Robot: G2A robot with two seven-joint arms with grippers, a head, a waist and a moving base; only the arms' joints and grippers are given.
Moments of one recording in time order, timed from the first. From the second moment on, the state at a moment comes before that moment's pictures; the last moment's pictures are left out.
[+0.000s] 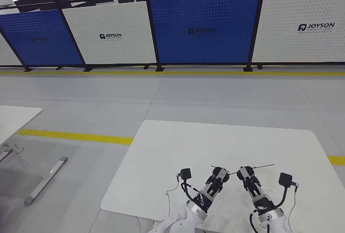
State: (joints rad) left arm 1.46 -1.38 -0.81 -1.54 0.22 -0.30 0.35; right arm -1.63 -1.22 1.23 -1.72 -0.26 -0.26 0.05
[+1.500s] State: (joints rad) left arm 1.46 -1.40 -0.82 -1.53 0.26 -0.26 0.37; right arm -1.65 -1.23 1.25 -1.73 -0.32 -0.28 0.03
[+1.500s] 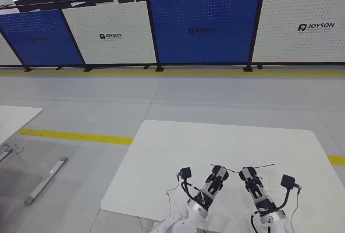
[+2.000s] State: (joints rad) left arm 1.46 -1.41 -0.83 -1.52 0.25 -0.23 0.40; right arm -1.66 -1.24 1.25 -1.72 -0.36 -0.30 0.01
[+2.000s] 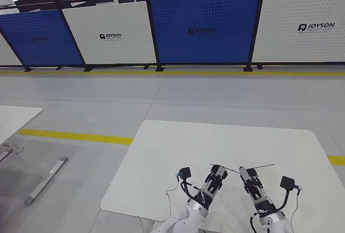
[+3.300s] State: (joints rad) left arm 1.47 -1.43 -0.84 -1.52 0.28 -0.26 0.38; right arm -1.66 -1.24 1.27 -1.71 -0.38 -0.34 0.04
